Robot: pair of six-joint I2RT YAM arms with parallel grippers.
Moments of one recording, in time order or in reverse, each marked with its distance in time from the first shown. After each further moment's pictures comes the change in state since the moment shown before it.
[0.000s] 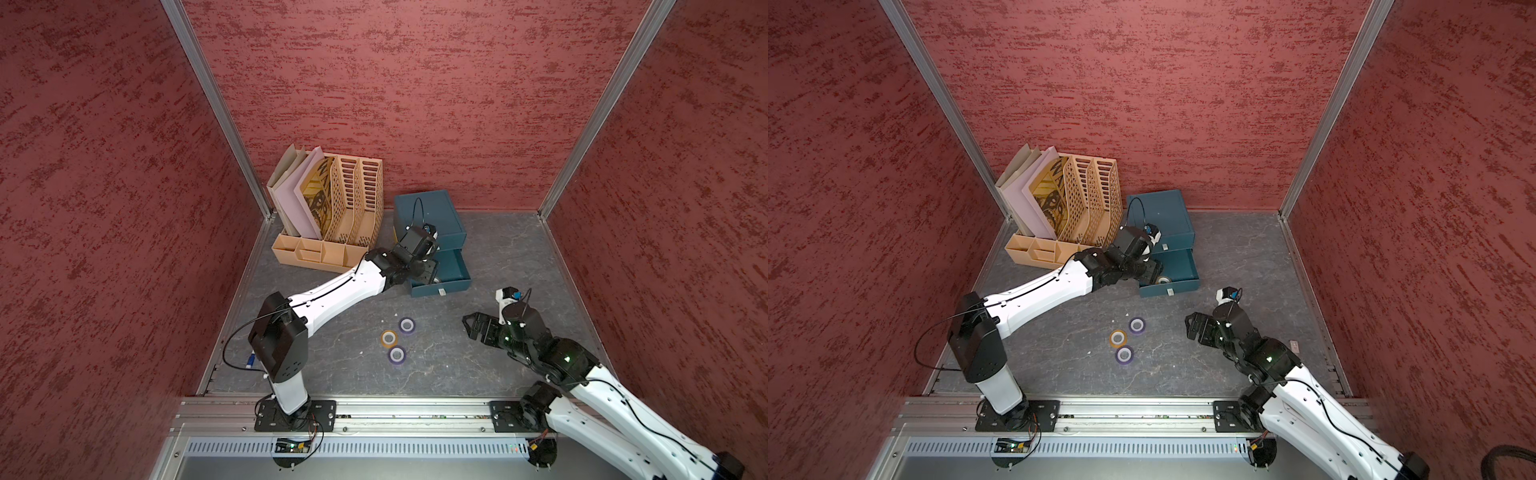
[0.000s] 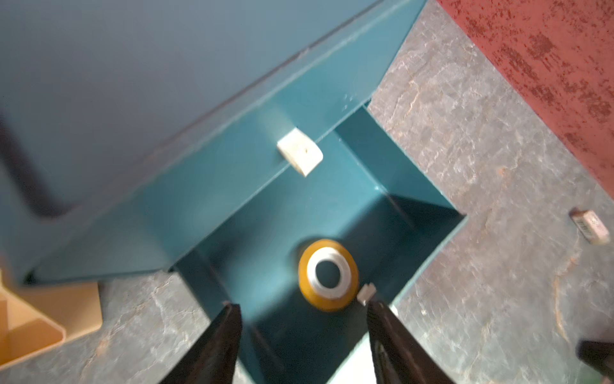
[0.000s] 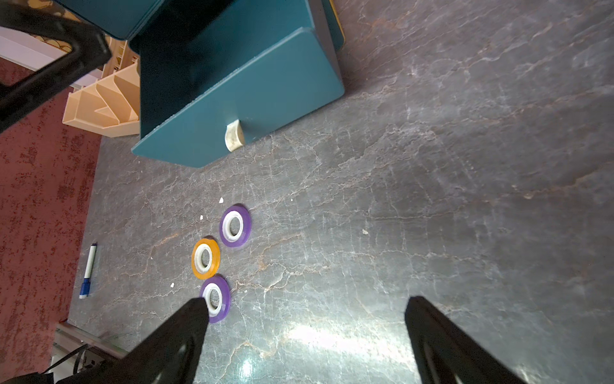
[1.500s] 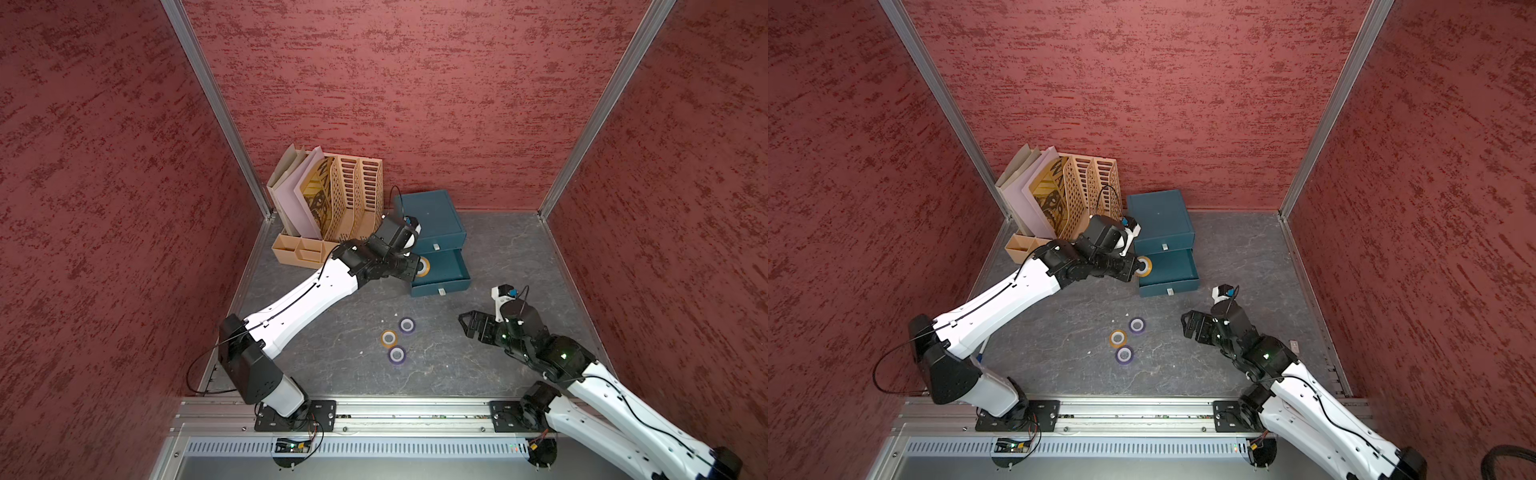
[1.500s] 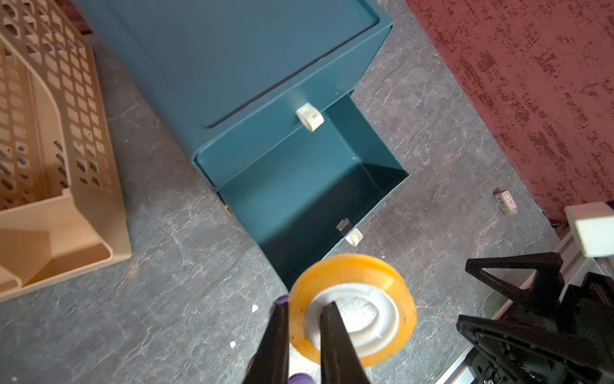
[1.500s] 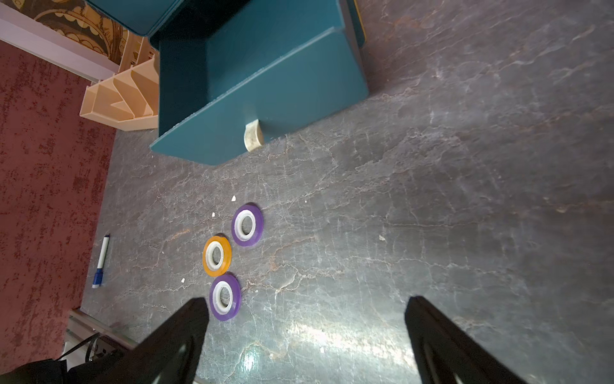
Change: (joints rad) left arm 0.035 -0.124 0.090 -0.232 0.092 -0.044; right arm 0.000 0.013 0.003 0.049 -0.031 -0.016
